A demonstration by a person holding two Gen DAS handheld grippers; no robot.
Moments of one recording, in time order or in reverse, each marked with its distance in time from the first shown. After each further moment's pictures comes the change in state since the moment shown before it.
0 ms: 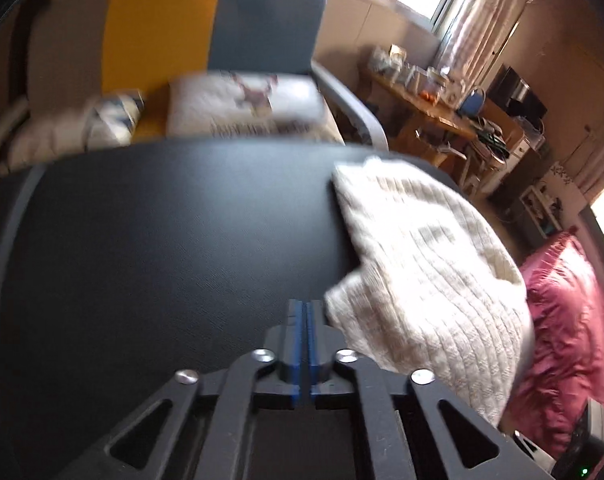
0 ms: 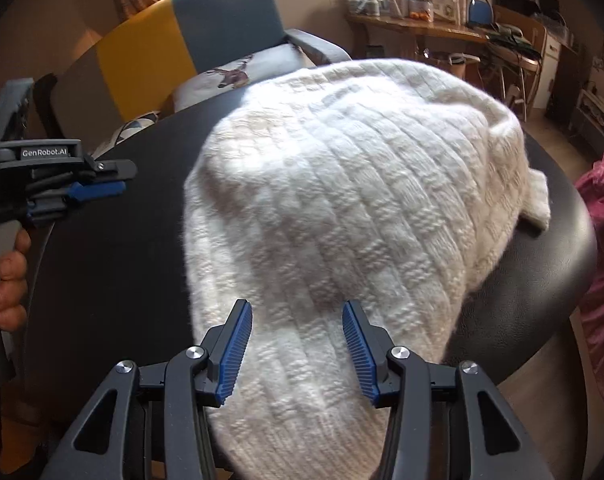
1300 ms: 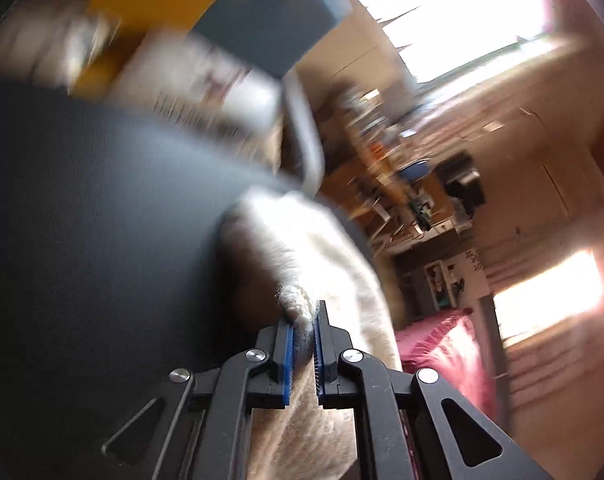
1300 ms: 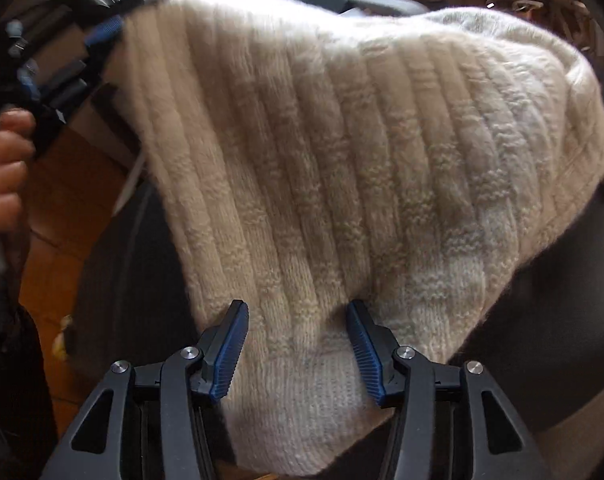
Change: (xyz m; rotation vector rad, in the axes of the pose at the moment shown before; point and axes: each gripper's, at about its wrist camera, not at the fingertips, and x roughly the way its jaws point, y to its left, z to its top) left arm -0.040 -0.003 0.039 -0.172 -0.156 -0.365; right arm 0.035 0.070 -0.017 0.040 0.100 0.408
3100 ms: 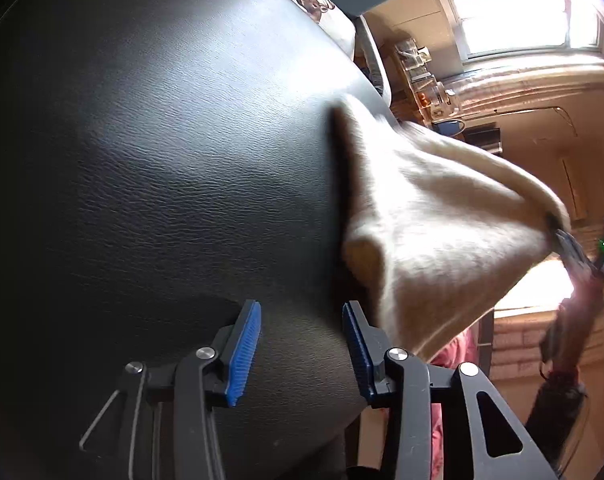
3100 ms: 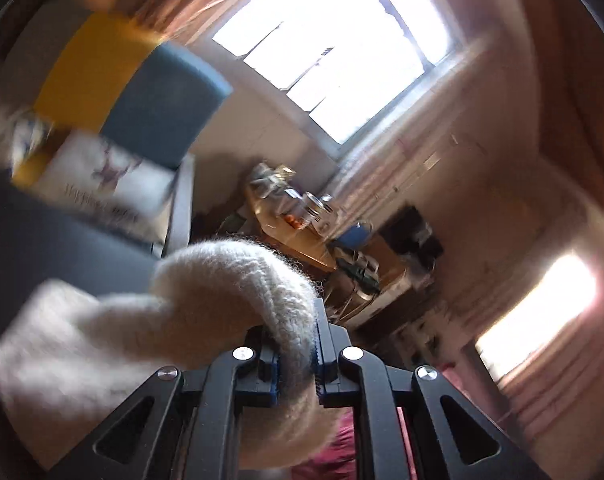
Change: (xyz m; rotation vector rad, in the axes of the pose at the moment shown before) left arm -0.024 0.153 -0.113 -0.301 0.314 -0.018; right arm -0.216 0.085 0.183 -0.555 -0.512 -1.126
